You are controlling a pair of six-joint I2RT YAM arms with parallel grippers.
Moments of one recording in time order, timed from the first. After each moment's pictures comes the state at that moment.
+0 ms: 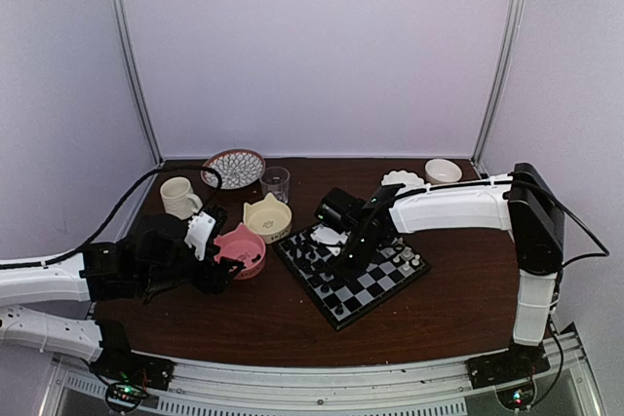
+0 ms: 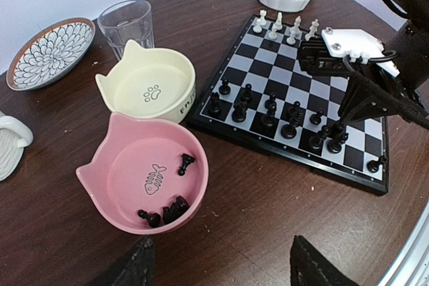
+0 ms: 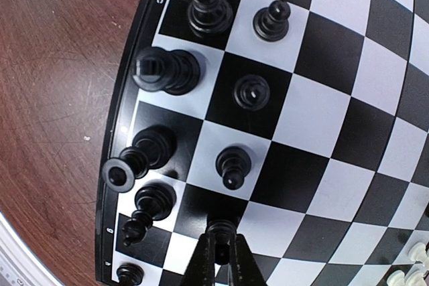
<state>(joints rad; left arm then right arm) -0.98 0.91 0.55 -0.24 -0.27 -0.26 0.96 1.95 1.43 -0.74 -0.03 0.10</state>
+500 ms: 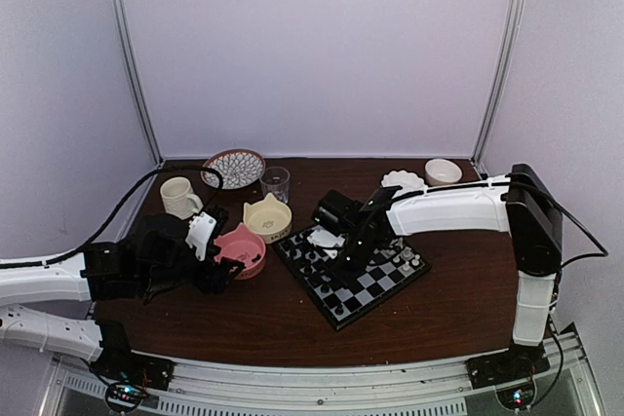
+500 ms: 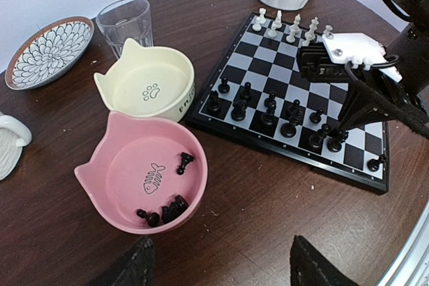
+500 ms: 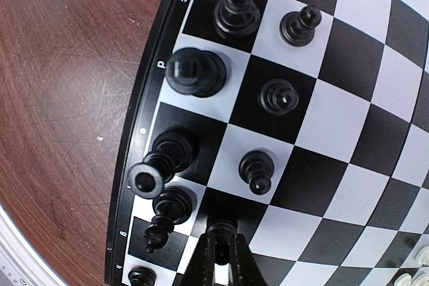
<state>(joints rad) -0.98 0.92 0.55 -0.24 -0.27 -0.26 0.98 1.96 1.44 -0.74 -0.04 0.10</state>
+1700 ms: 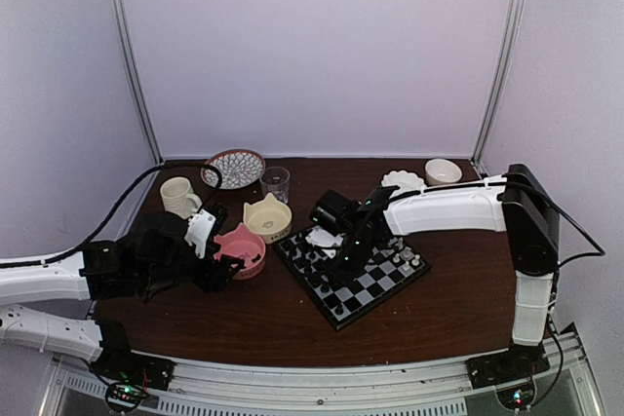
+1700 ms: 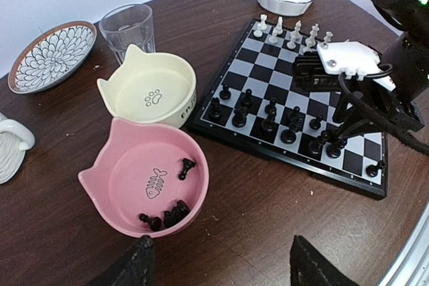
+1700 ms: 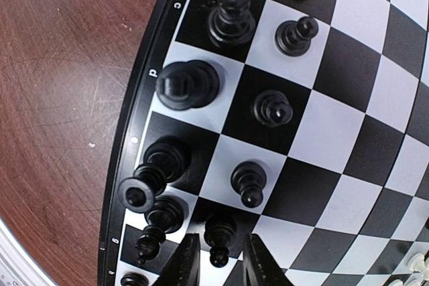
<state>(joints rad) -0.98 0.92 0.56 -0.24 -0.27 -0.26 0.98 1.98 1.45 -0.74 -0.01 0.08</state>
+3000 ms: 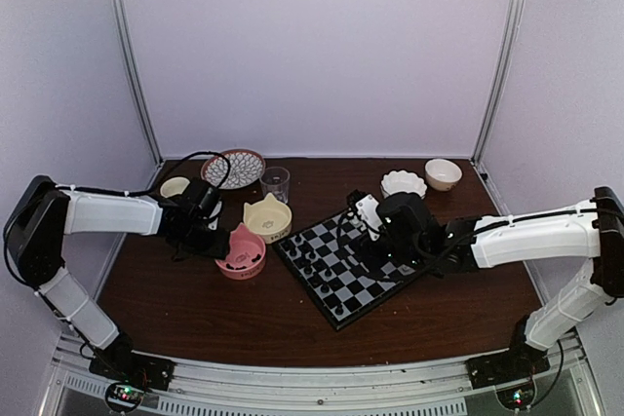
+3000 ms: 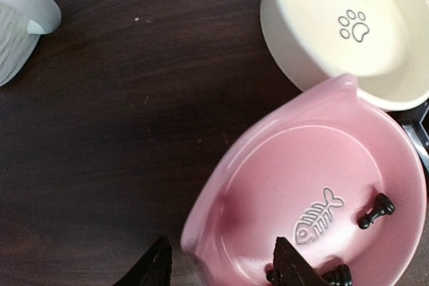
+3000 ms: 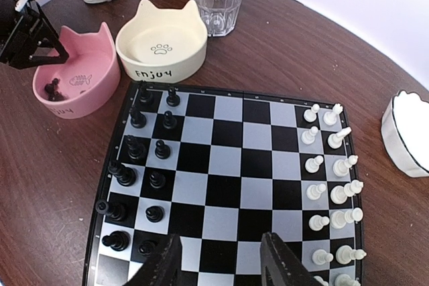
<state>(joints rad) -0.54 1.58 0.86 -0.36 -0.15 -0.34 0.98 1.47 0.86 -0.04 0.30 0.16</state>
